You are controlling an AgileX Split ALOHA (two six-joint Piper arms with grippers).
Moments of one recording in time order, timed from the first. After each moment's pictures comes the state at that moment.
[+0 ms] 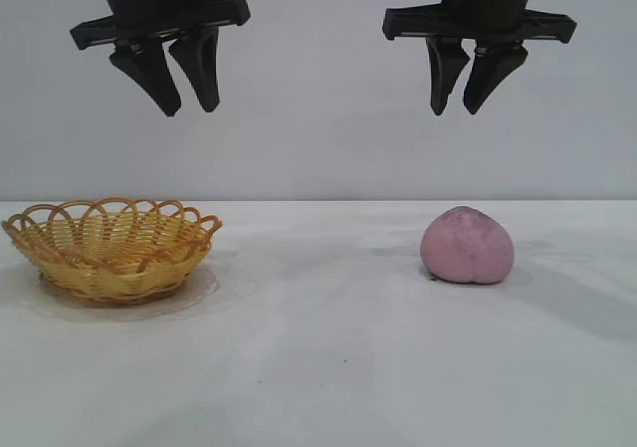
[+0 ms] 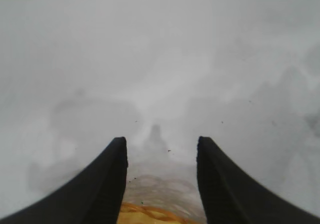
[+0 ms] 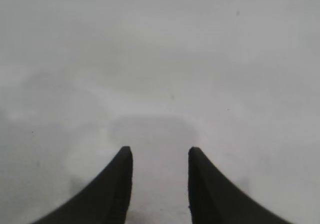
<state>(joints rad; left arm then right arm) -0.33 1.98 -1.56 -0.11 0.63 0.02 0.41 1.96 -1.50 -0.17 0.62 0.28</state>
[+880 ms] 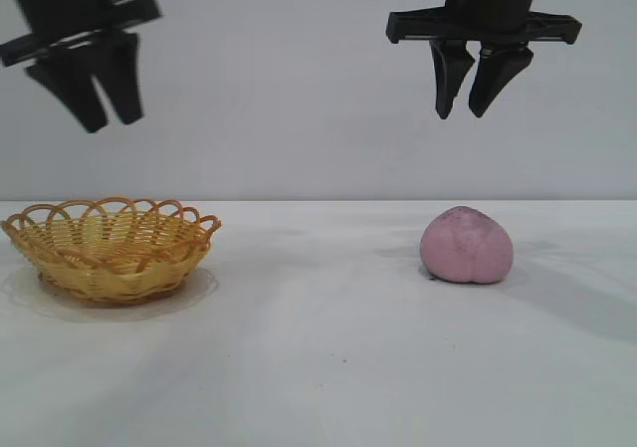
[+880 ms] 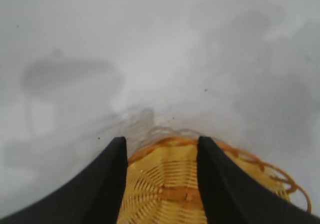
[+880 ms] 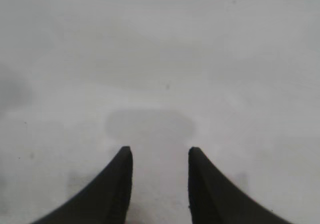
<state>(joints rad) -0.07 1.99 -1.56 -0.37 0.95 0.49 0.41 1.96 -1.50 -0.17 0.65 0.28</state>
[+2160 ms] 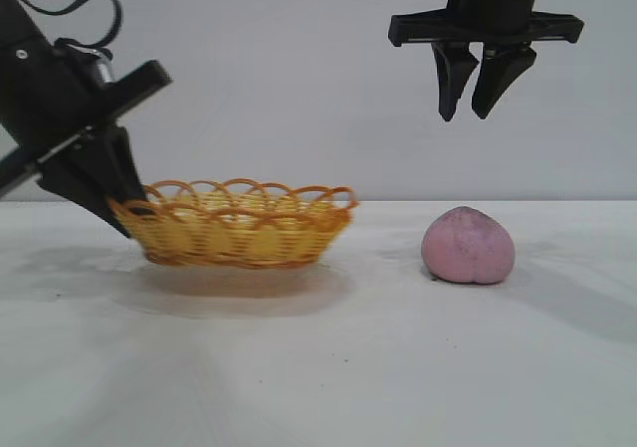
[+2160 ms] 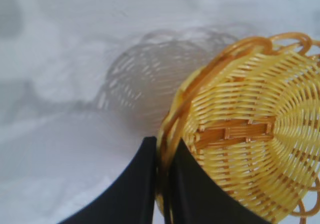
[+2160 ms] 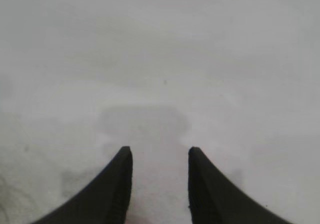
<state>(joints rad) -0.20 1.94 -1.01 -1.08 0.62 0.61 0.41 1.96 -1.50 -0.20 0.67 0.27</state>
